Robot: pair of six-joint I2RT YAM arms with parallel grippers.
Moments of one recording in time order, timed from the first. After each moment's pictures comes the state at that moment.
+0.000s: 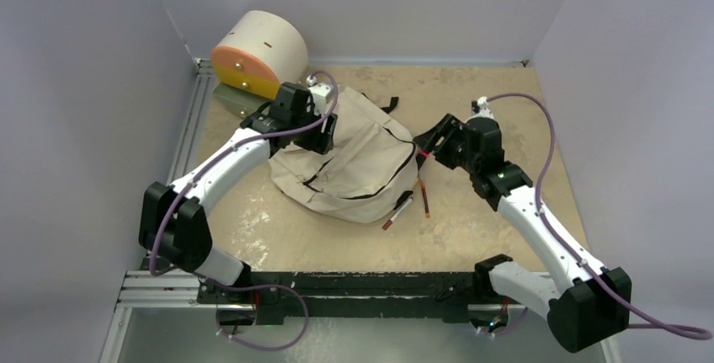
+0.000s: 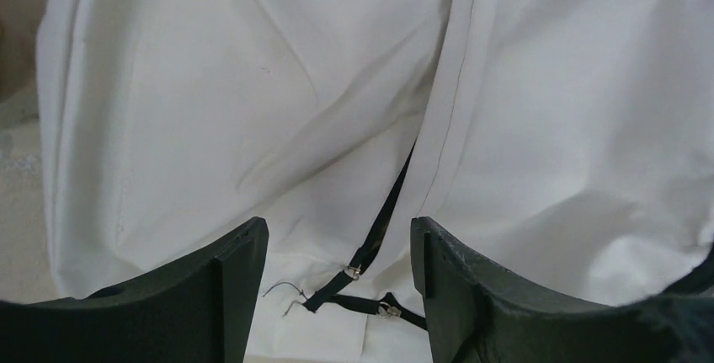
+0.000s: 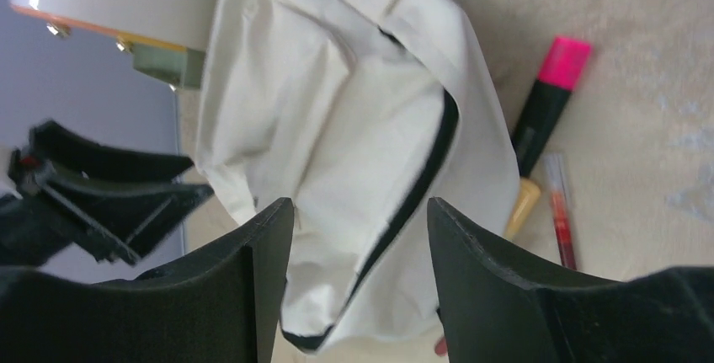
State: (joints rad) left arm -0.46 1.48 1.23 -0.52 0.11 -0.09; right arm 0.34 1.05 0.85 -0.27 -0.05 0.83
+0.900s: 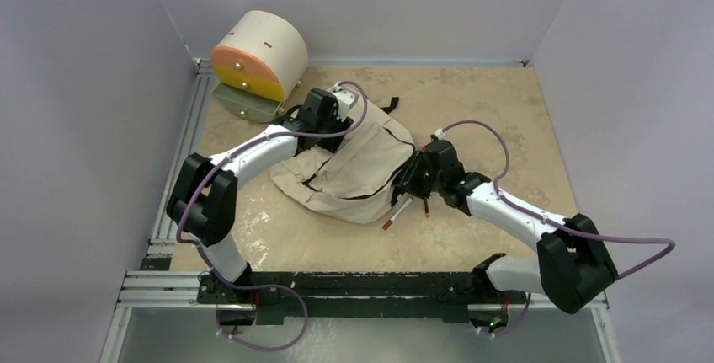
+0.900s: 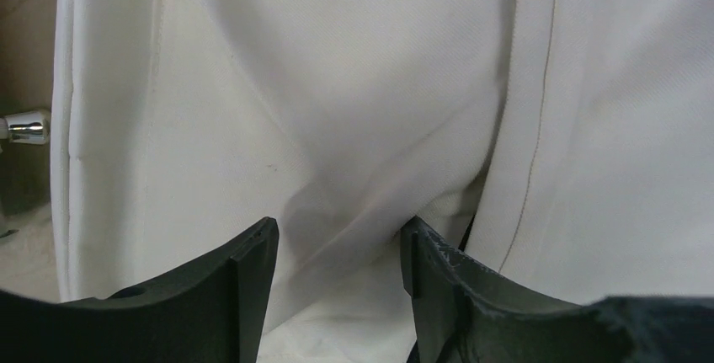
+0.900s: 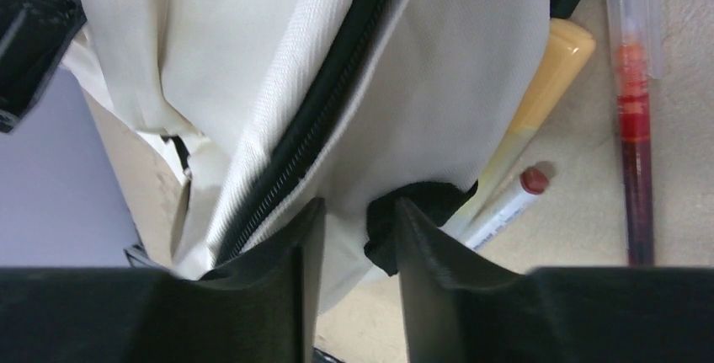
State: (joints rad) left arm -0.54 1.72 1.26 -0.34 -0.07 0.09; right arm 0.54 1.24 0.63 -0.16 -0.10 0.97
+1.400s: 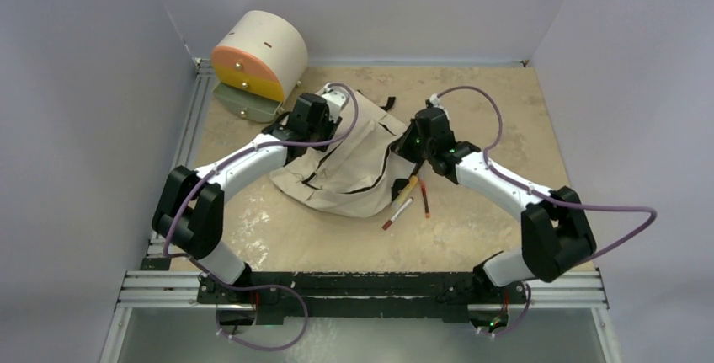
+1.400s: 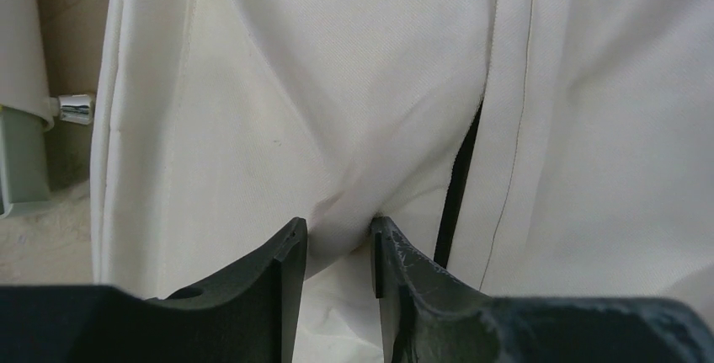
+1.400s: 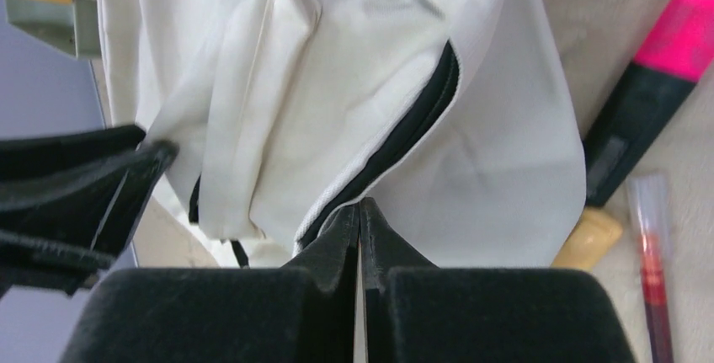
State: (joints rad) left arm -0.53 1.62 1.14 -0.24 -0.12 0.09; right arm 0.51 1.42 0.90 -0.16 0.01 0.90
